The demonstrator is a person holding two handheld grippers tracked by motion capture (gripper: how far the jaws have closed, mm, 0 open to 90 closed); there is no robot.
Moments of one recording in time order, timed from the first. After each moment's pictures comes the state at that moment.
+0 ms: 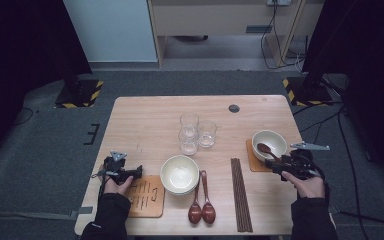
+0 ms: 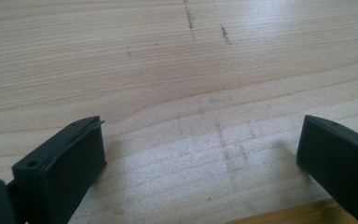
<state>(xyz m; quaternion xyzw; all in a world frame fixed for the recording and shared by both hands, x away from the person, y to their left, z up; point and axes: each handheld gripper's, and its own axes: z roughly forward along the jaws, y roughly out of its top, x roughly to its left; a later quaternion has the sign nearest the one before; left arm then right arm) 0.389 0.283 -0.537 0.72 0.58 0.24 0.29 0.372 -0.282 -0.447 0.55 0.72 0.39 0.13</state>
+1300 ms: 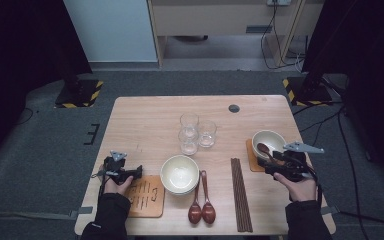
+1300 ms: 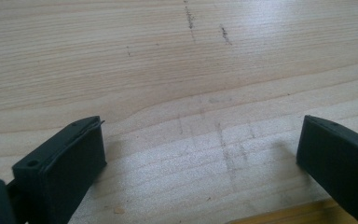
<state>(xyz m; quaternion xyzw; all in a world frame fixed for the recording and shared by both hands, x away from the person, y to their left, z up) 0.388 0.284 -0.537 0.72 0.59 0.24 0.29 0.359 -0.251 -0.432 0.50 0.73 0.43 0.17</state>
